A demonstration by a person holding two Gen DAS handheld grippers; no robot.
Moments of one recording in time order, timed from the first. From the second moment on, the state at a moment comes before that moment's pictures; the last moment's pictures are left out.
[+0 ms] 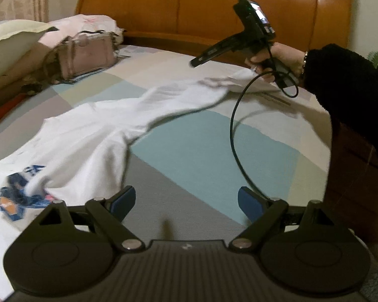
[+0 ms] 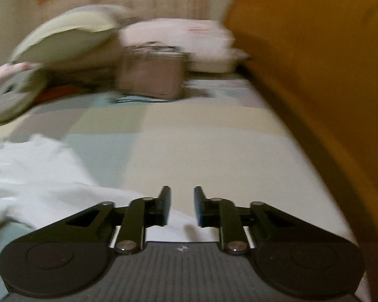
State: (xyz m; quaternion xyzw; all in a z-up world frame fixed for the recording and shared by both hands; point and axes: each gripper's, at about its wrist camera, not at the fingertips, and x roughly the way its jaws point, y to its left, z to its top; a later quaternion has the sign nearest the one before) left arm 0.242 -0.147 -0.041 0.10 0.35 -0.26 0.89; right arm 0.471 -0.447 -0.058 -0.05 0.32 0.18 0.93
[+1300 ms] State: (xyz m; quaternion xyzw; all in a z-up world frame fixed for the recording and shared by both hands) left arm 0.250 -0.090 -0.032 0.05 0.33 -0.23 0.92; right arm 0.380 -0.435 -0.087 -0.03 0.39 0.14 0.91
